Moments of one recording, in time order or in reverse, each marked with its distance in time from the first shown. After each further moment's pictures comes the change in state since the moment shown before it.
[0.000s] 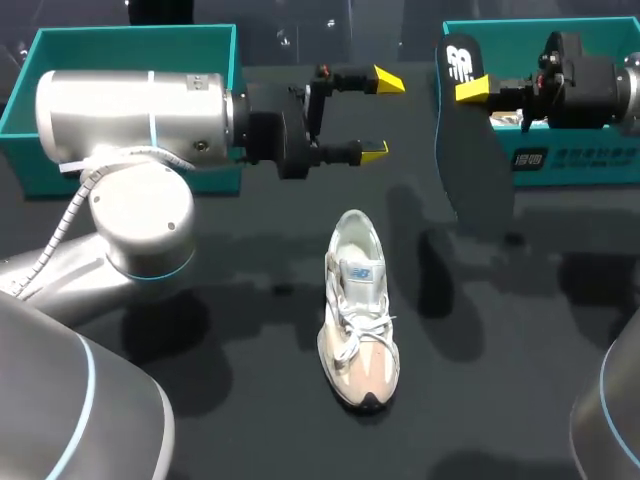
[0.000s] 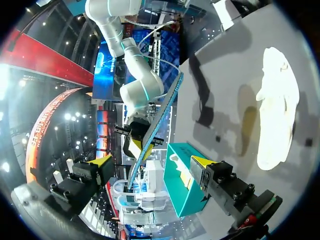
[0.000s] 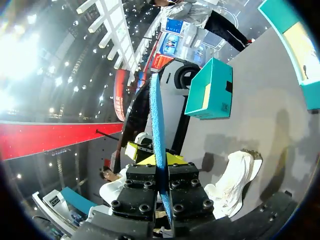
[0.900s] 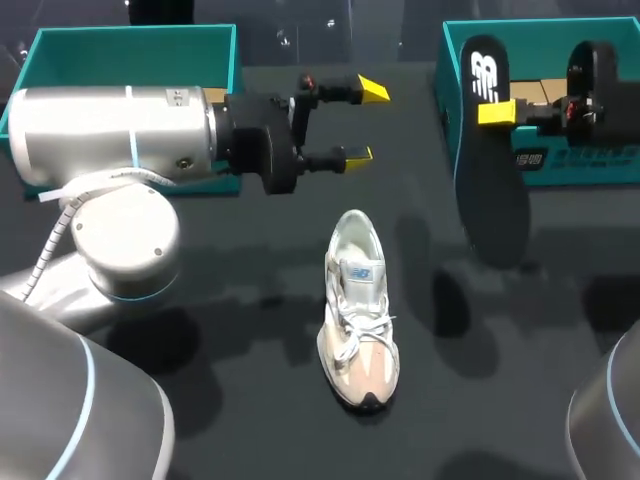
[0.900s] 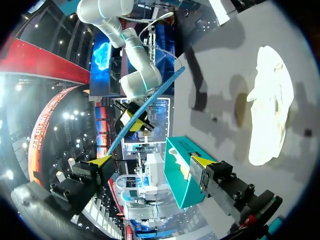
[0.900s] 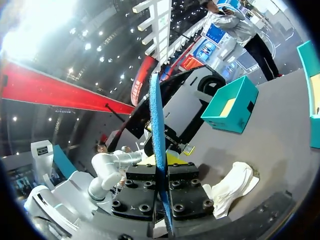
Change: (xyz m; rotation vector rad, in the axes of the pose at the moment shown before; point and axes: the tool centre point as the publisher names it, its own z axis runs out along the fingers) left arm 0.001 -0.013 -0.022 -0.057 0.015 0.060; right arm 0.027 -0.050 -0.021 0.025 0.096 -0.356
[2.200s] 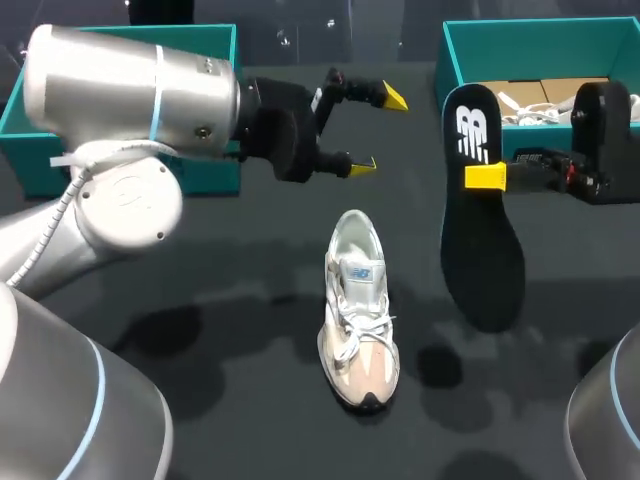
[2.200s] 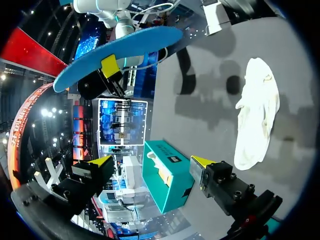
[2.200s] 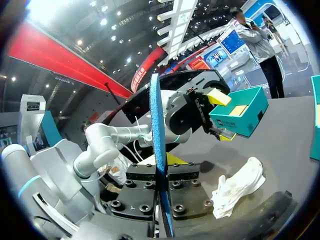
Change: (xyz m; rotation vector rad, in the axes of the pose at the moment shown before) left arm 0.015 -0.002 0.013 0.016 0.208 -0.054; right arm 0.075 -0.082 0.032 0.065 -0.034 -0.292
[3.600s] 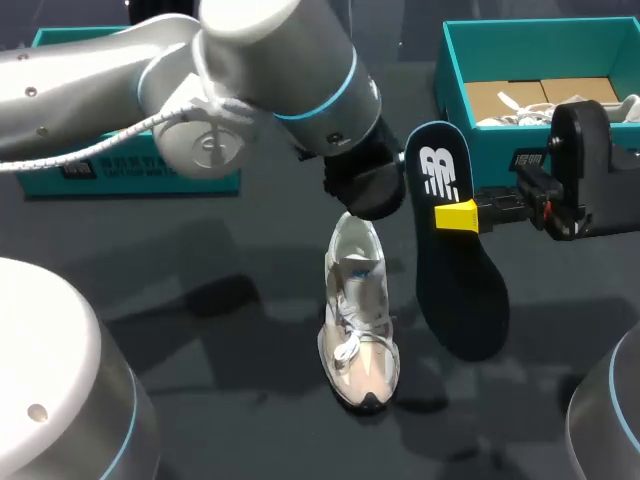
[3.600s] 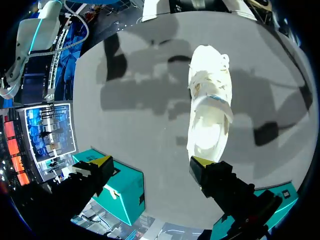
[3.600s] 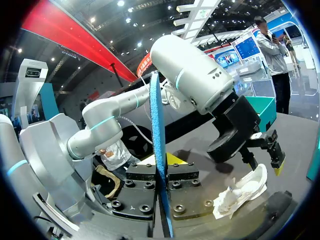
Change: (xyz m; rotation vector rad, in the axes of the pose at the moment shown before) left arm 0.083 -0.019 0.056 -0.066 0.714 0.184; right arm 0.053 -0.028 0.037 0.096 -0.011 -0.184
